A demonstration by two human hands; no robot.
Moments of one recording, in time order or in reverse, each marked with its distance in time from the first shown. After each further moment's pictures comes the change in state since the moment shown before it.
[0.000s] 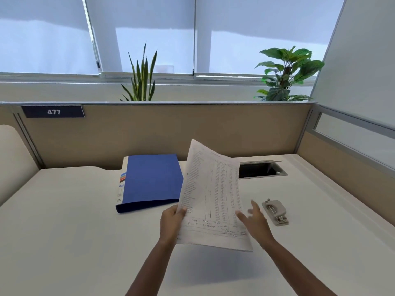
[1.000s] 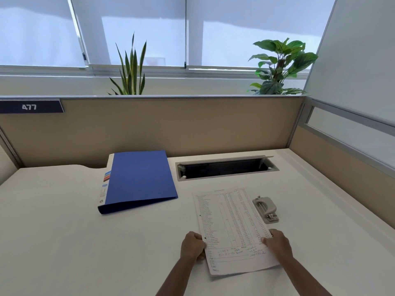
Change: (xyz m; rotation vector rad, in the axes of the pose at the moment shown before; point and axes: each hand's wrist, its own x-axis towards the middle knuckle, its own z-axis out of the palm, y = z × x) left_hand 0.009 -0.069 0.094 0.198 -0.206 -0.344; right_hand 0.036 0.102 -0.050 -0.273 0.117 0.277
